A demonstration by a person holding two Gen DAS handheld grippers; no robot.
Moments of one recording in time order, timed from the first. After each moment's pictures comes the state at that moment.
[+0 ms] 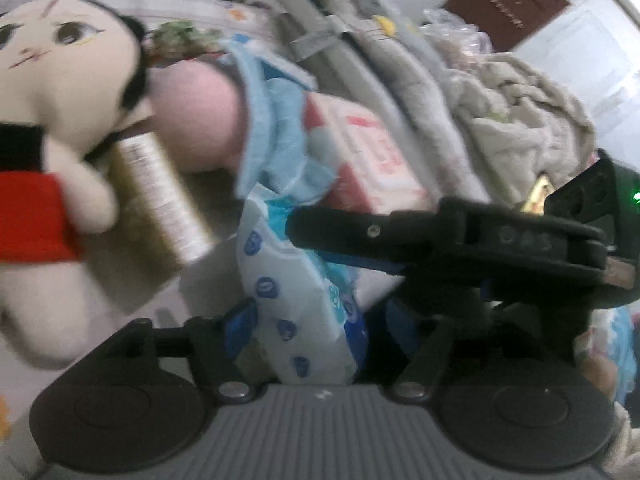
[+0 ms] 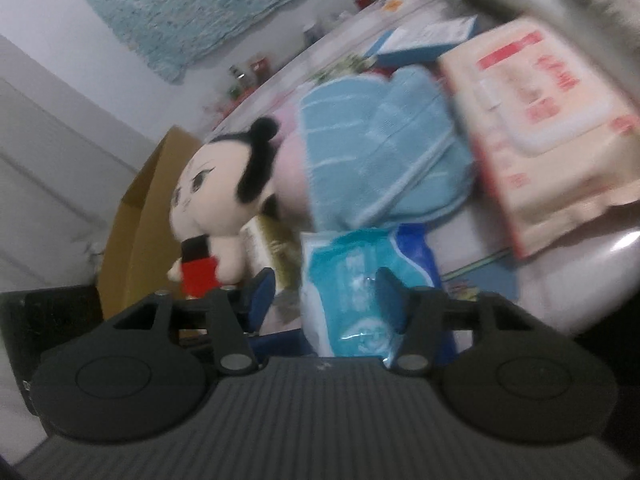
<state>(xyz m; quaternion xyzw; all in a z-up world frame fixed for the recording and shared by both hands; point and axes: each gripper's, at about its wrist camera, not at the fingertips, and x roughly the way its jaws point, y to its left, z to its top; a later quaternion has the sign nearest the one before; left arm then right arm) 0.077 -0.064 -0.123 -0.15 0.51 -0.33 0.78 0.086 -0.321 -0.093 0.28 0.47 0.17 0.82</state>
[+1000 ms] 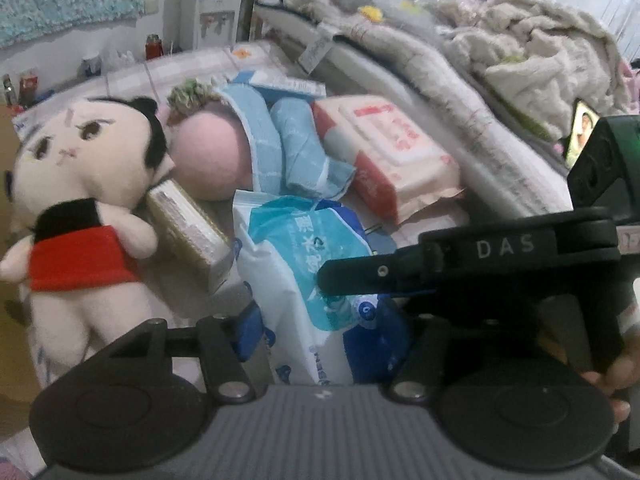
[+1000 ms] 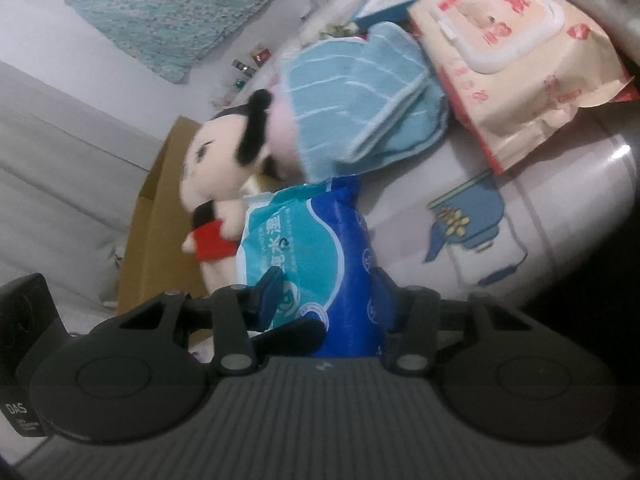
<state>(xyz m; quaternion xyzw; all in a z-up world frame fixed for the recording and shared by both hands) 0.031 -0.097 -0.083 0.02 0.47 -0.26 0.84 0.044 -0.336 -0.097 0.33 0.48 0.18 0.79</state>
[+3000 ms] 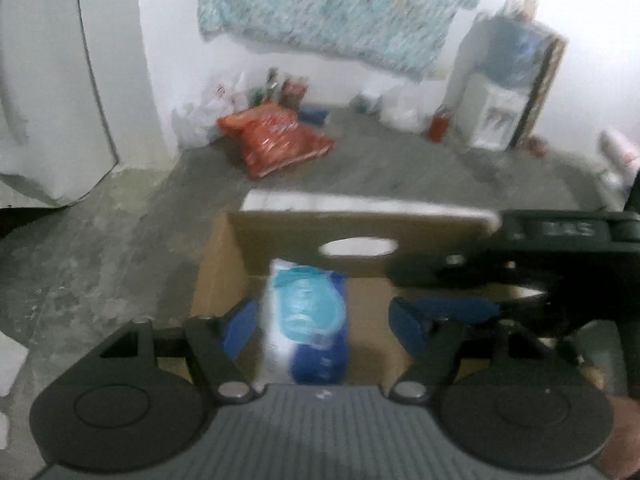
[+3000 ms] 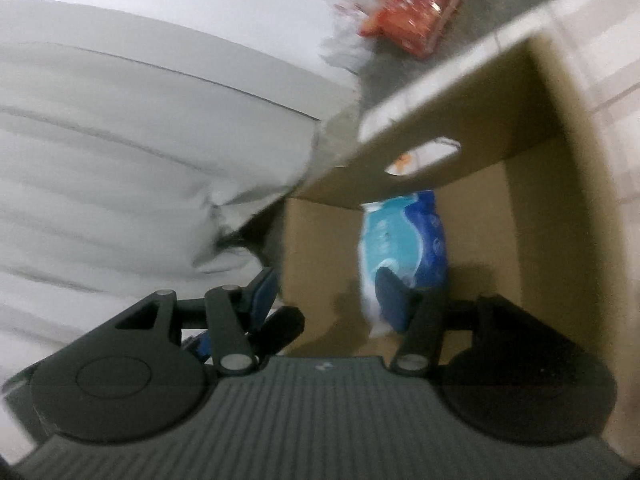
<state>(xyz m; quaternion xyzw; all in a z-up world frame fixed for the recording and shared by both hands) 0.201 0.293 0.019 -0.06 0.42 0.07 0.90 0.326 0.067 -0.039 0.34 0.53 0.36 0.69</state>
